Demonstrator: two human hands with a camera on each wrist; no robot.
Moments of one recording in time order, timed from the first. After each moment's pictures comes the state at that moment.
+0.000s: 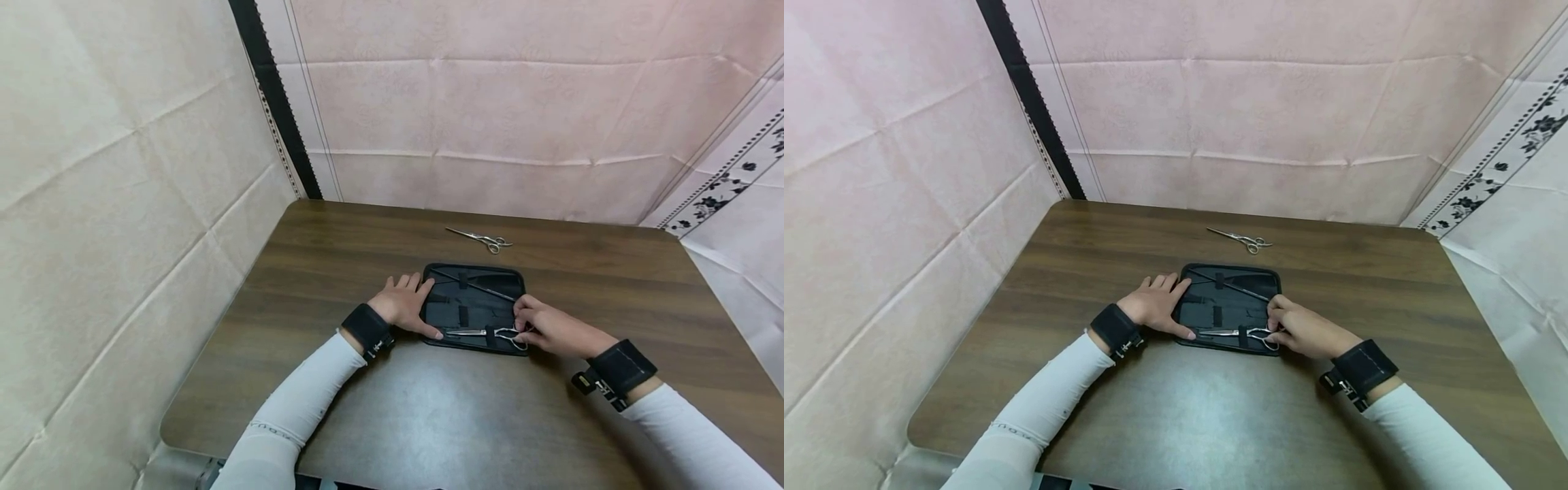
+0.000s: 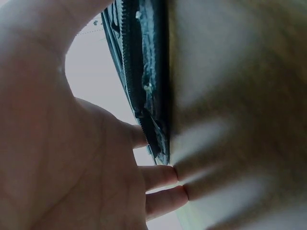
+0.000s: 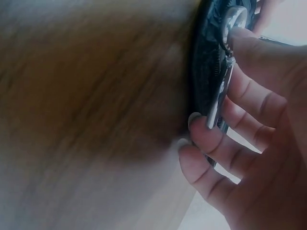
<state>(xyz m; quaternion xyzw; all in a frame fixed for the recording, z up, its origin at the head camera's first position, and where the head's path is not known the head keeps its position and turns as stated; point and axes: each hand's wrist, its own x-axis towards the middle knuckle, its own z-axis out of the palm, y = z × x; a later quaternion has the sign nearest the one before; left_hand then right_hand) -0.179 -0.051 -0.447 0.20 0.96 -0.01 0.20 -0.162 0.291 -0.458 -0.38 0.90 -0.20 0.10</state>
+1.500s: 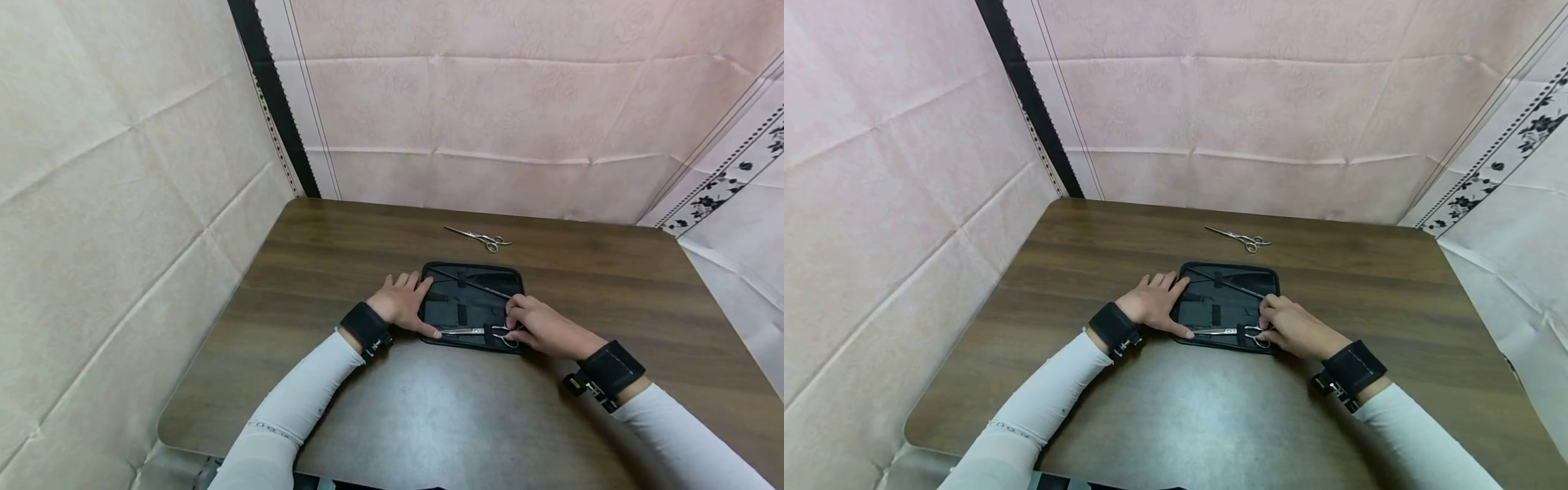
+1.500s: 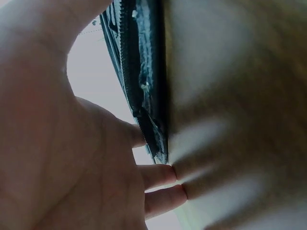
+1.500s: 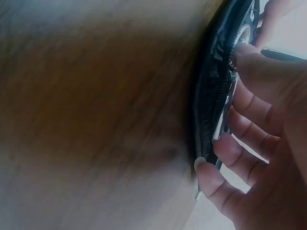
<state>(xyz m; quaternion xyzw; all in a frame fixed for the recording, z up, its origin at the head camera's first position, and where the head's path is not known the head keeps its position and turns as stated) -0.179 -0.050 -0.446 0.20 0.96 -0.01 0.20 -0.160 0.278 -0.463 -0.40 0.90 -0.17 0.04</state>
